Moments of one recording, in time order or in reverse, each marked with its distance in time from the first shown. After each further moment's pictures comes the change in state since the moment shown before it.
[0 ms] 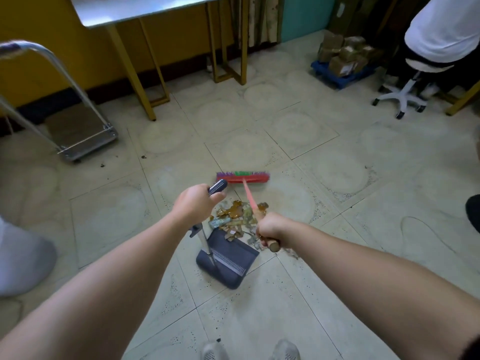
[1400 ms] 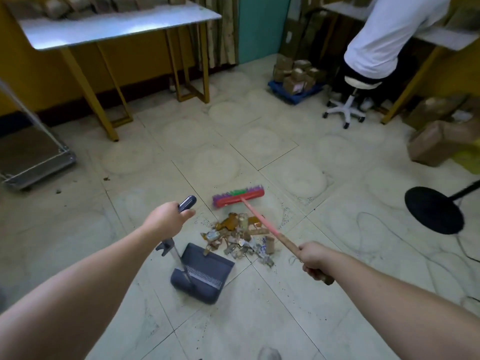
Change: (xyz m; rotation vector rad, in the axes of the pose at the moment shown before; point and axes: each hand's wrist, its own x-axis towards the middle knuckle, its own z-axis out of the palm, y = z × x) left_hand -0.004 -0.004 0.000 0.088 -0.048 0.029; right_hand -0.059 0.135 -0.077 -0.029 0.231 0.301
